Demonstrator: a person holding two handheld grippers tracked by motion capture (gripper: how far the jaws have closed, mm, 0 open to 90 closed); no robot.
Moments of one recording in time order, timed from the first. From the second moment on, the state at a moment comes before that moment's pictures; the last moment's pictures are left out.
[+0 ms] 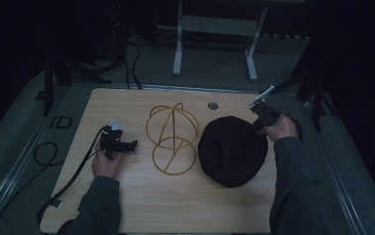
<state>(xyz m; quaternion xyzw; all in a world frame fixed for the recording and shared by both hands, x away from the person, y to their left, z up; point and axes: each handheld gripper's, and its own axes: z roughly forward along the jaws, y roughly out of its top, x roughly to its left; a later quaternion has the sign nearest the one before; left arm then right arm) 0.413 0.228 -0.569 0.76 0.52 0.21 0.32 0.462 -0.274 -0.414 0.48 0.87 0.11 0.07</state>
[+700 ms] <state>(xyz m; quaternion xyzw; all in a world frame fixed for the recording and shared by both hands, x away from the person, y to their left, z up) 0.413 0.227 -0.569 0.76 0.52 0.21 0.32 0.463 -0.282 -0.389 0.48 0.86 0.13 0.06</state>
